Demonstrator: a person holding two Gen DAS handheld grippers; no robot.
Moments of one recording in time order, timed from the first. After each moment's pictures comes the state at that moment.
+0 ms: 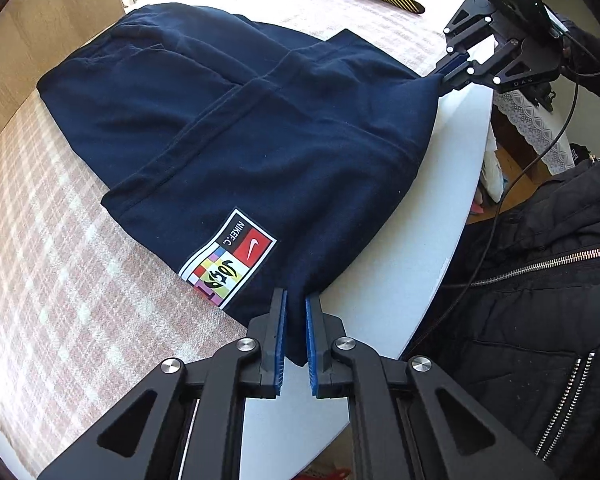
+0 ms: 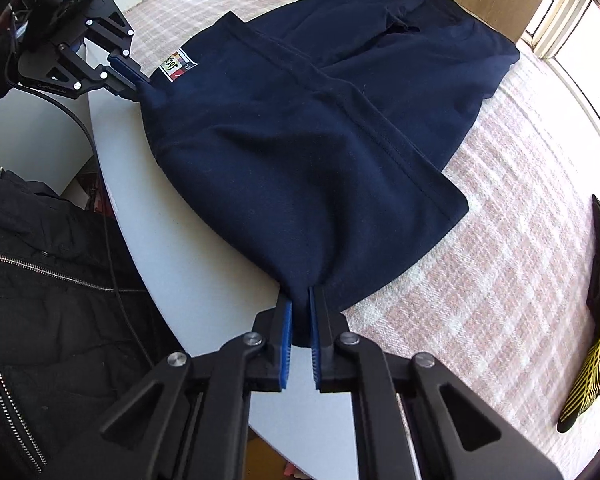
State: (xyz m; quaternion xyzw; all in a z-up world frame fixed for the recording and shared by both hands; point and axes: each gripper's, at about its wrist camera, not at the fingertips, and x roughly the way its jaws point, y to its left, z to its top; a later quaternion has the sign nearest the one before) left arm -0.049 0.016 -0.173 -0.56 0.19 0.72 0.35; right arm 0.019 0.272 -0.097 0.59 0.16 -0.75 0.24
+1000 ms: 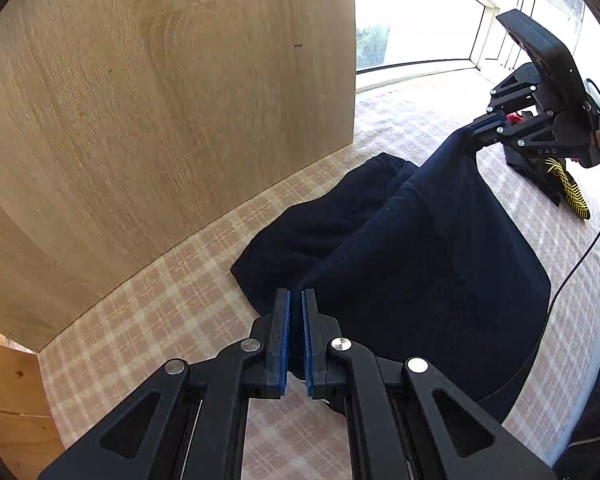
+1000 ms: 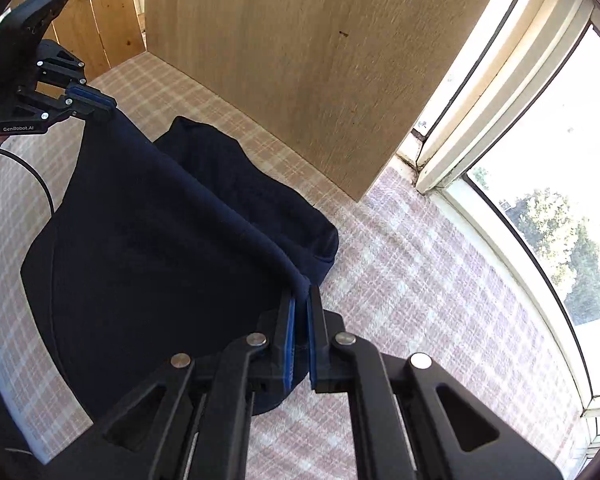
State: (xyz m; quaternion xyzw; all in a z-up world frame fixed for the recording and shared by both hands) left arm -0.462 -0.062 -0.143 -0.49 0.14 0.83 0.24; right arm -0.407 0.354 -0.052 0.53 0.17 -0.82 0.14
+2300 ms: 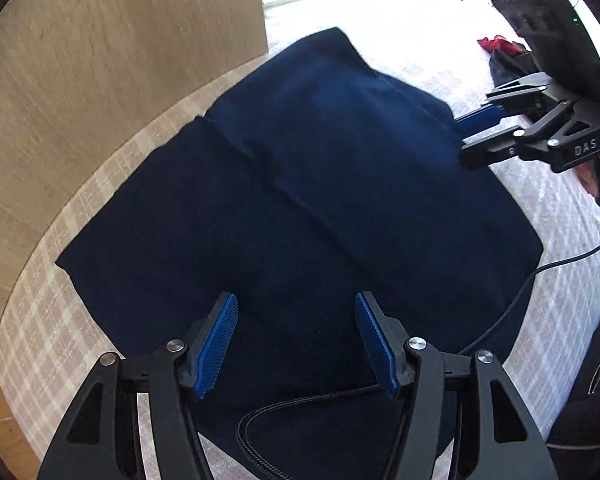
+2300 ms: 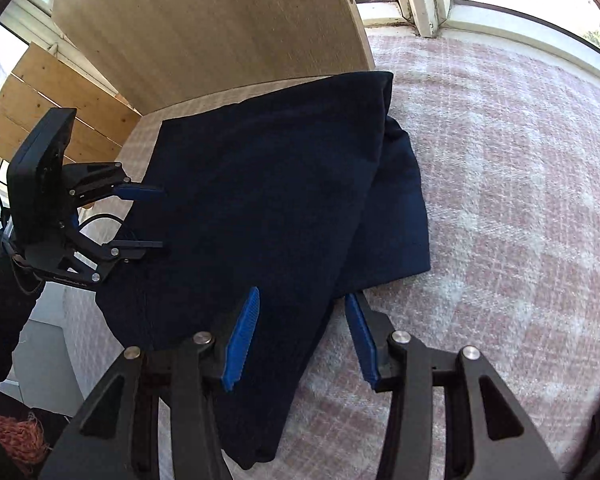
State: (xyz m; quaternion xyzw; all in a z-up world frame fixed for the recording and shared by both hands) left arm -0.423 0.044 -0.212 -0.59 0.17 0.74 0.26; right arm -0.347 0.383 -0.134 0.57 -0.15 -0.79 0.19
